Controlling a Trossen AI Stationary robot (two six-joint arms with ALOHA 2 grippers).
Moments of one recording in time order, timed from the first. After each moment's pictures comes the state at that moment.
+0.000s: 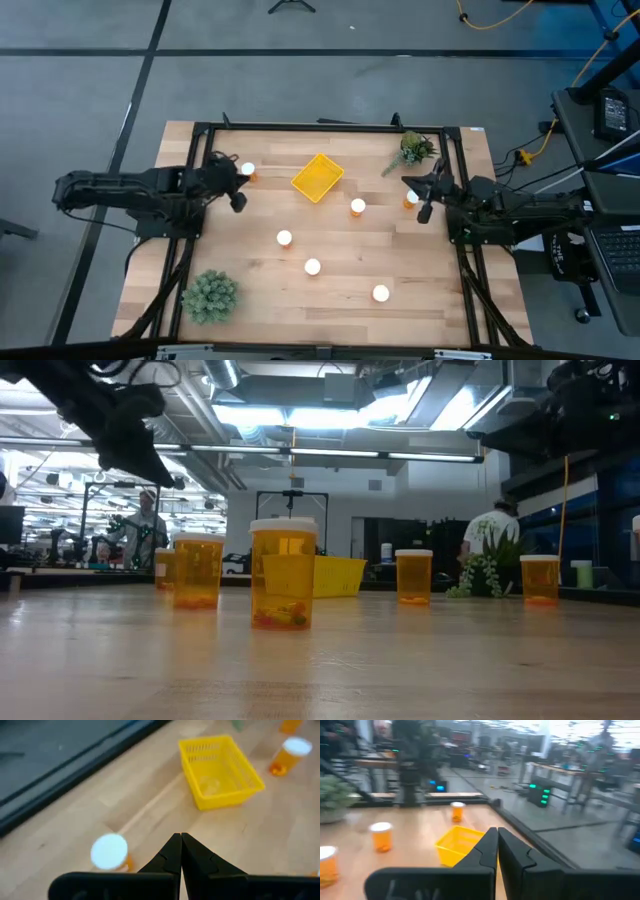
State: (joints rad) left arm 0.08 0.66 0.53 -0.61 -0.46 -0.43; right arm -0.01 0.26 0.15 0.13 0.39 -0.12
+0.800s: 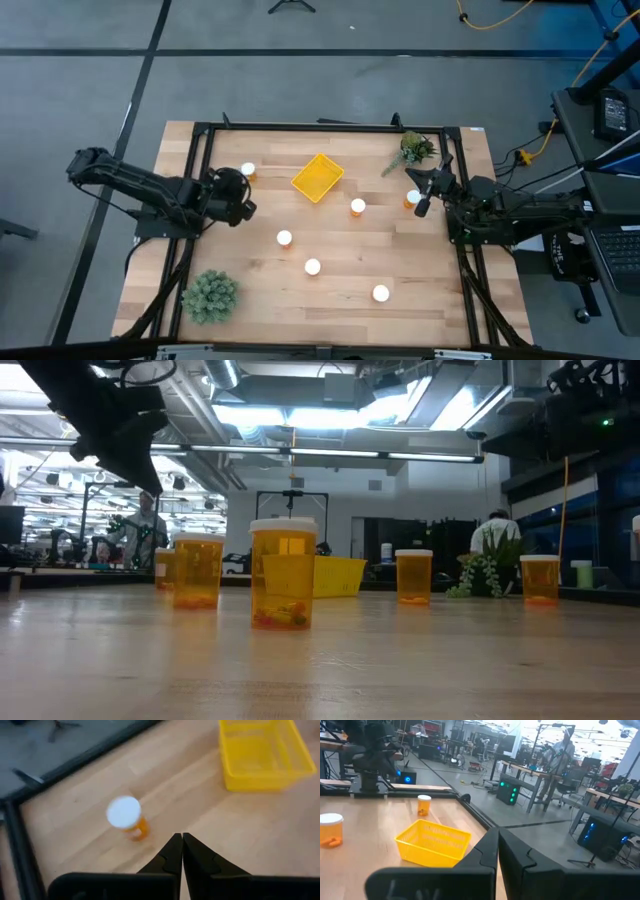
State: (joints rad) left arm -0.23 0.97 0.66 -0.90 -0.82 -1.02; right arm -0.01 0.26 0.15 0.13 0.52 -0.22
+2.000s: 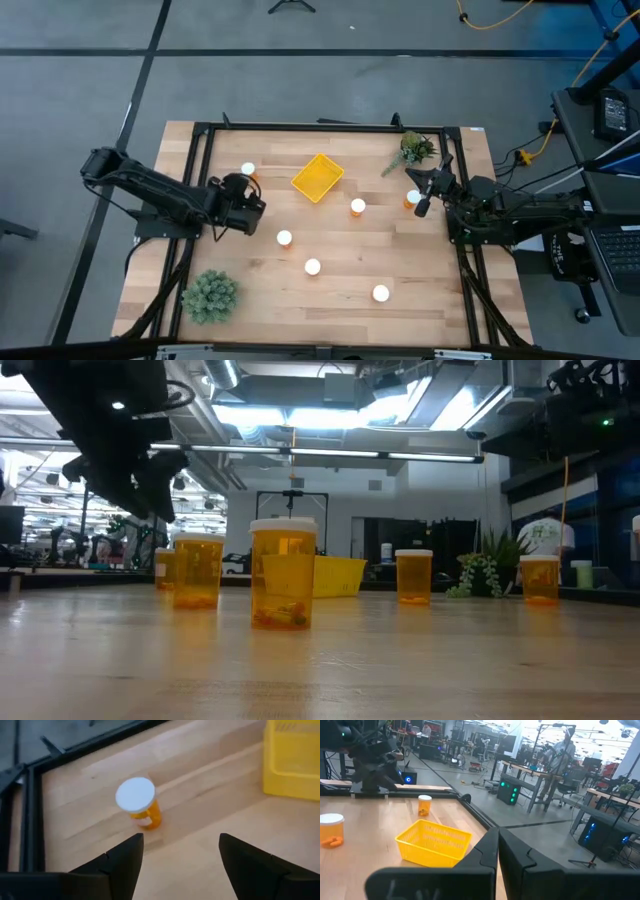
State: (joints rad) left arm -0.23 1.22 0.66 -0.90 -0.87 -1.31; right arm -0.01 0.26 0.15 0.13 0.51 -0.22
